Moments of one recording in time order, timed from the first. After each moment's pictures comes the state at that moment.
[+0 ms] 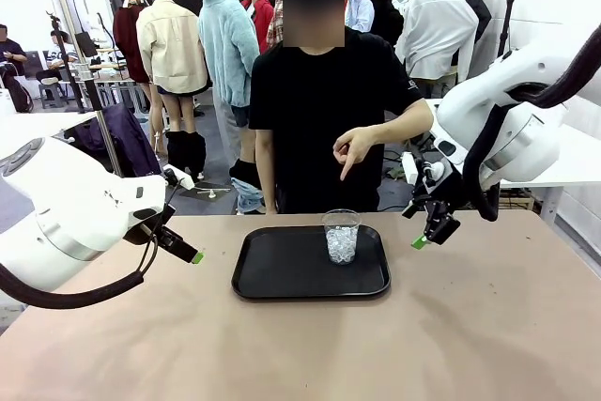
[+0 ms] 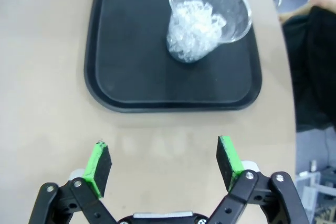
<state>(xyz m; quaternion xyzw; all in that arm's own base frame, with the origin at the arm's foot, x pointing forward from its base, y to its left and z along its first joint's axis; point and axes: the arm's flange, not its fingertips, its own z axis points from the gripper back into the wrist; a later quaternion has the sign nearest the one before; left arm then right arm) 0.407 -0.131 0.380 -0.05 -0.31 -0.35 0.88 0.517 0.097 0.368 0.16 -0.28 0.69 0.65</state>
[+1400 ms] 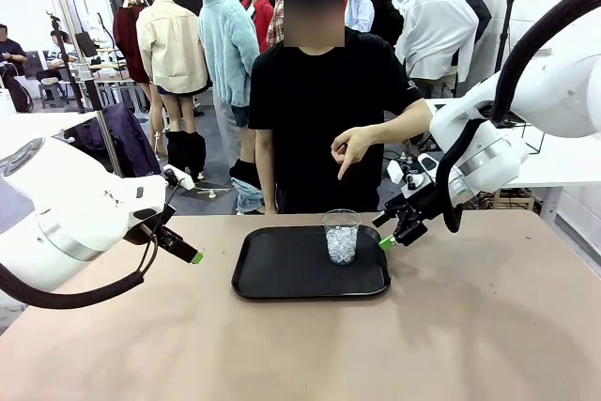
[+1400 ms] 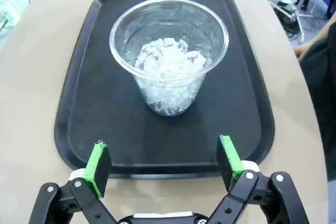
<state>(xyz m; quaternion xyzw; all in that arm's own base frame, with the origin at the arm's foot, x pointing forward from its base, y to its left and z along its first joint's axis) 0.408 -0.131 0.380 -0.05 -0.31 -0.35 0.88 0.594 0.121 0.294 0.33 -0.30 0.64 0.63</state>
